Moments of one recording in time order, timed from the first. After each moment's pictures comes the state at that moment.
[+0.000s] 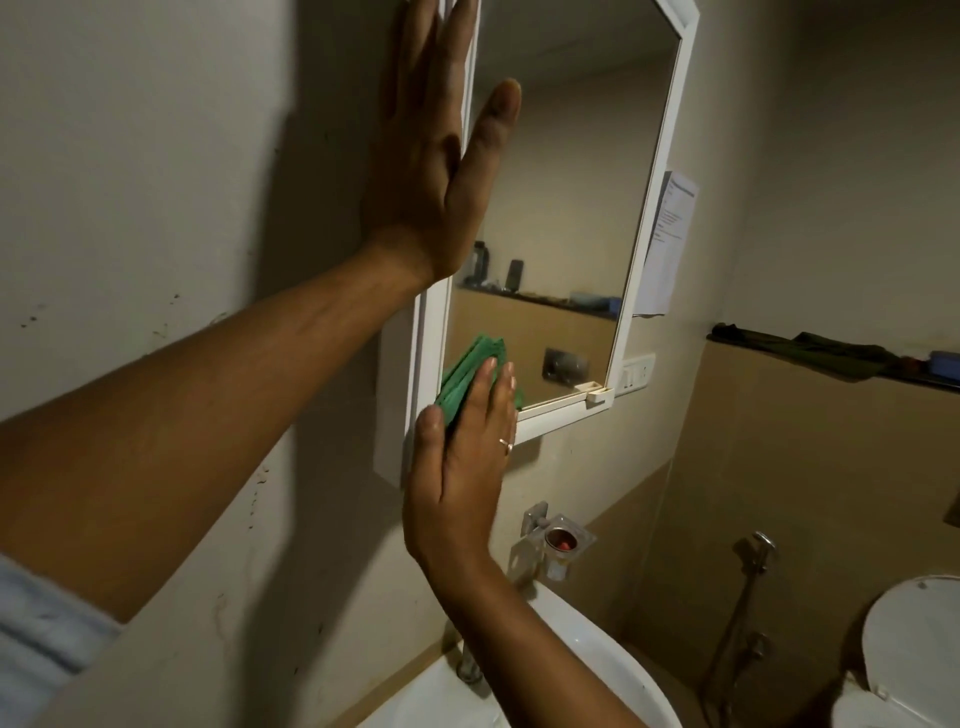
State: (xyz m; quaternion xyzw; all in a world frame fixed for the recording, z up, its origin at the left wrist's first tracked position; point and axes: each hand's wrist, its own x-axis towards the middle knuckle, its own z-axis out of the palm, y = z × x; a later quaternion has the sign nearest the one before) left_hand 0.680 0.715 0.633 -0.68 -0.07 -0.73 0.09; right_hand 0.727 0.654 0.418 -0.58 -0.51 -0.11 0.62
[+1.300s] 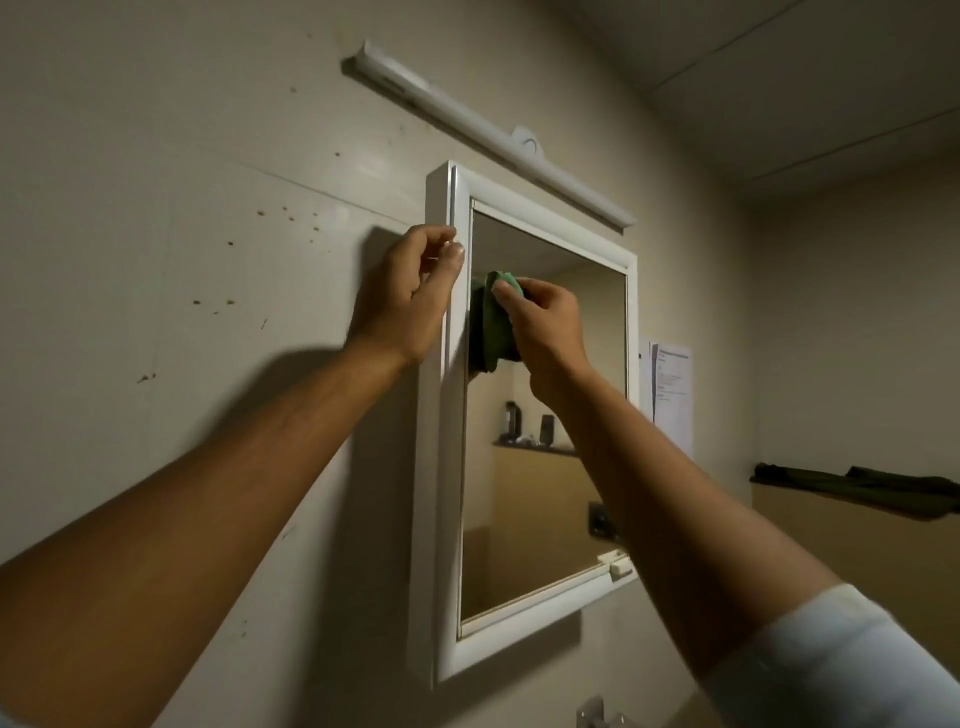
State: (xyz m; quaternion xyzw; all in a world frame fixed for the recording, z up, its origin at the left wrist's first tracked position) left_hand 0.616 0.636 0.725 -0.72 -0.15 -0.67 -0.05; right_hand 0.769 0.625 0.720 -0.35 -0.57 0.07 0.74
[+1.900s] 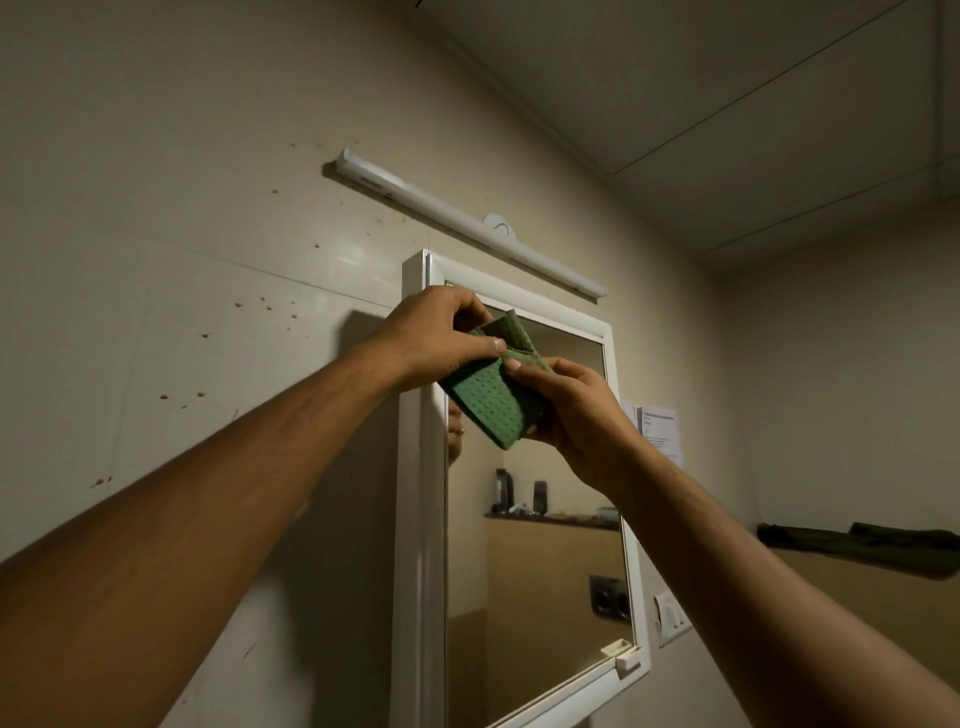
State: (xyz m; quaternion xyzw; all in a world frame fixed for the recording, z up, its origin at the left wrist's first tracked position) left_hand 0.634 0.621 0.789 -0.84 -0.18 -0.50 -0.03; right_hand 0.822 0.591 0.723 -0.29 -0.62 0.22 0.70
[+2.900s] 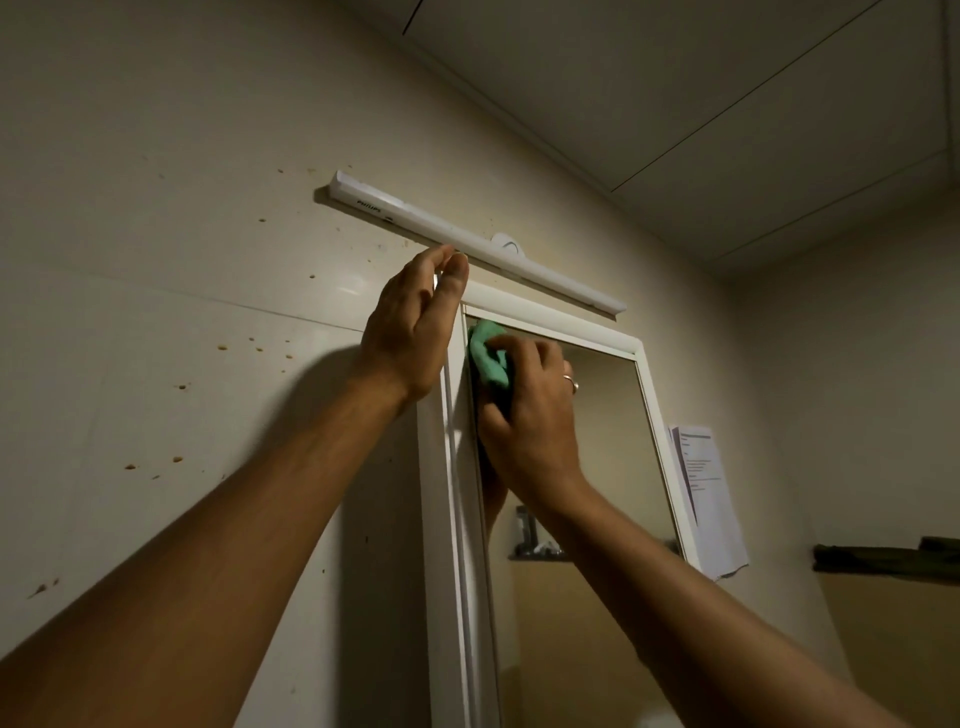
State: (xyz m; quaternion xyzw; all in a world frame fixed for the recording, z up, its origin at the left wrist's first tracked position) left_hand 0.637 0.701 0.830 -0.76 -0.07 -0.65 0.02; right_hand 0.775 0.688 0.744 -0.37 -0.56 -0.35 0.65
